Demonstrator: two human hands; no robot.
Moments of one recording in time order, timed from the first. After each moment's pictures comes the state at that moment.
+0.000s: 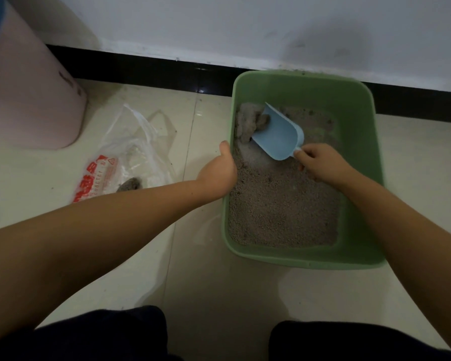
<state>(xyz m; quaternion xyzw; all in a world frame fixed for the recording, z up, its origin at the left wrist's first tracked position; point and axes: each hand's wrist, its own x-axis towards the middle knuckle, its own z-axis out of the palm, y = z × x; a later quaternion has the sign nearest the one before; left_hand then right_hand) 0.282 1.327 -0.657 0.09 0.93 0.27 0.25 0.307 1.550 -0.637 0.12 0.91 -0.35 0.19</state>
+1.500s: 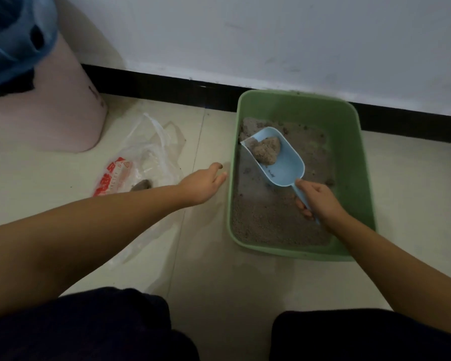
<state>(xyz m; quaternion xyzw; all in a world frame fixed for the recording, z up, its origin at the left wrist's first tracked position) 0.297 1.266 -0.652 0.16 0.92 0.23 0.28 0.384 1.519 -0.630 0.26 0.73 -0.61 0.17</state>
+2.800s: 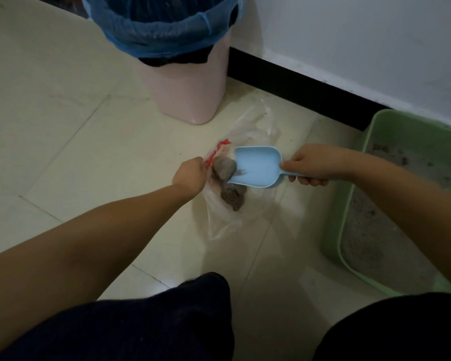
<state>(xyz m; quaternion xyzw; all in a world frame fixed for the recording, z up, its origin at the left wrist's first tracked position) 0.319 1.029 -0.681 -0.16 0.94 0.28 0.13 0.267 1.281 -0.557 -0.09 0.89 -0.18 0.42</state>
